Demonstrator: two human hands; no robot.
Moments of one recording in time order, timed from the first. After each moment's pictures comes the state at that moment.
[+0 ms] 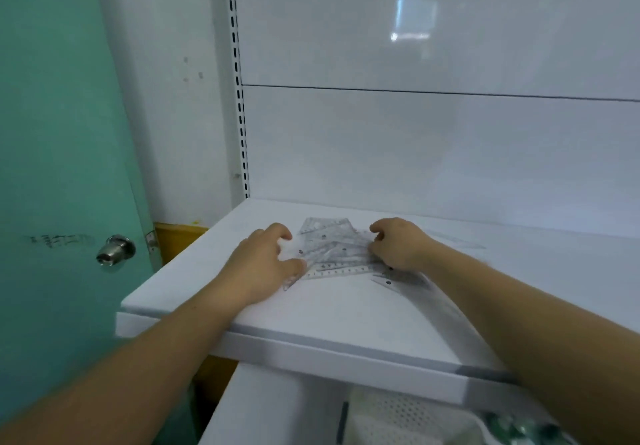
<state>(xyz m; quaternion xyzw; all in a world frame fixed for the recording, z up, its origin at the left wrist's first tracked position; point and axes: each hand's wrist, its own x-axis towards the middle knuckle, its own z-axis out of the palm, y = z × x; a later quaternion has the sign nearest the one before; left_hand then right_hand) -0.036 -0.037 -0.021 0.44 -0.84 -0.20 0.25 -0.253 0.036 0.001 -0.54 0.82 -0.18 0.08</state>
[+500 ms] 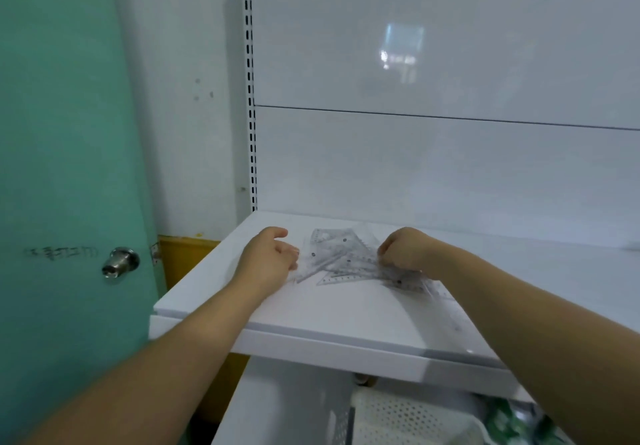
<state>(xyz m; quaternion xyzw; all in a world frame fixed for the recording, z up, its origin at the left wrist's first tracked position) -0.023 -0.041 -0.016 0.41 -0.71 -0.42 0.38 -0.234 0.051 0.019 -0.45 0.84 -0.22 0.19</state>
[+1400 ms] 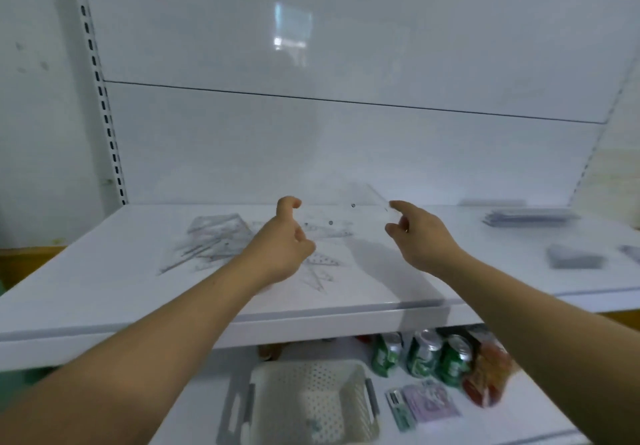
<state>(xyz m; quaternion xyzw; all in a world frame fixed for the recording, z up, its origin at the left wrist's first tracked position) -0.141 0.072 0.007 0.23 -0.87 -0.35 0.25 -0.314 0.227 0.010 -0.40 0.86 -0.32 -0.06</state>
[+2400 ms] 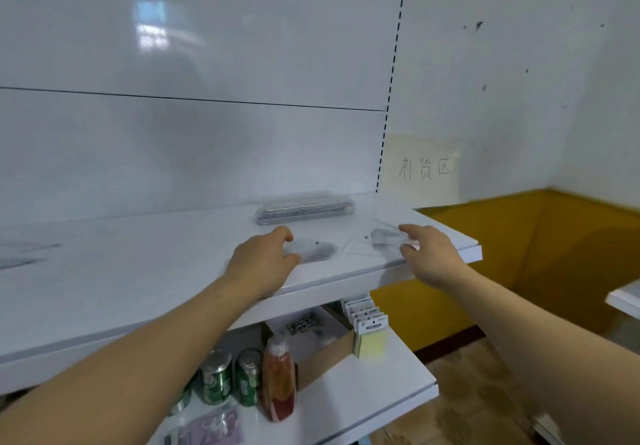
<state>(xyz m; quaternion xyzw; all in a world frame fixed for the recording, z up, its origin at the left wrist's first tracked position) -0.469 0.369 -0.026 0.17 -0.95 -0.17 0.19 -0.610 0.602 -0.026 -0.22 0.92 -0.31 -0.09</state>
